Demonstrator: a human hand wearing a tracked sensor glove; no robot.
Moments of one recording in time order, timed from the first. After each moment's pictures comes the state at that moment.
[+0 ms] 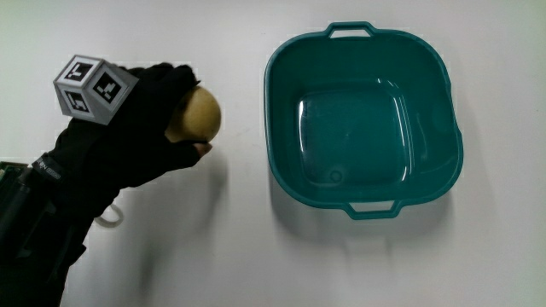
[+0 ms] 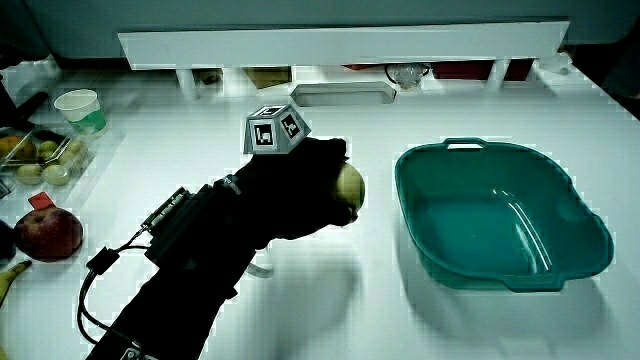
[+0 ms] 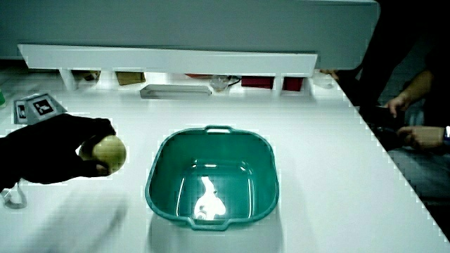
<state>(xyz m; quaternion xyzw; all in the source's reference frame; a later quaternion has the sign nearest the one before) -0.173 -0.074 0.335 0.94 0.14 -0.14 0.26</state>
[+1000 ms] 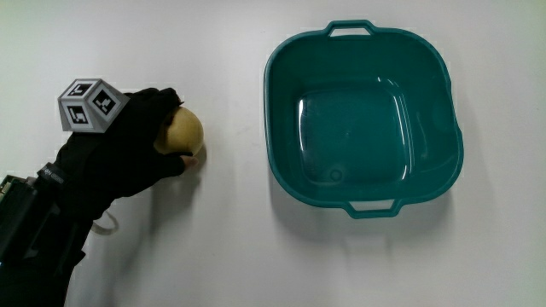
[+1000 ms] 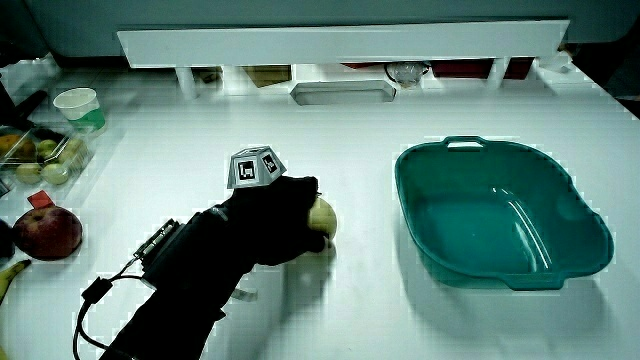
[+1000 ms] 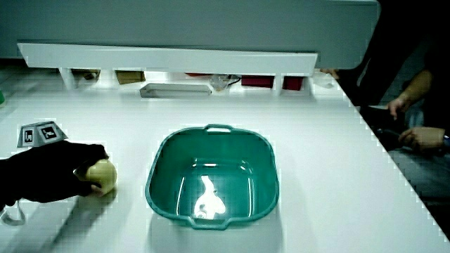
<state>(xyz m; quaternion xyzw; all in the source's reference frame) -0.206 -0.069 0.402 0.92 0.07 -0.14 0.36</state>
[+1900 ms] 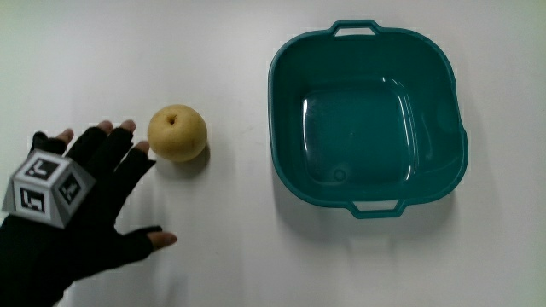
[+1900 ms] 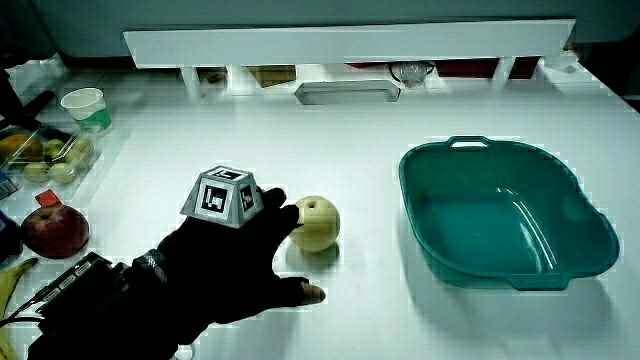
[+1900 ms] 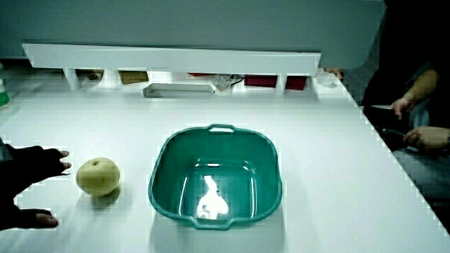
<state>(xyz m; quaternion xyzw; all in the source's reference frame) -0.199 0.012 0.326 0.92 0.13 0.07 0.36</state>
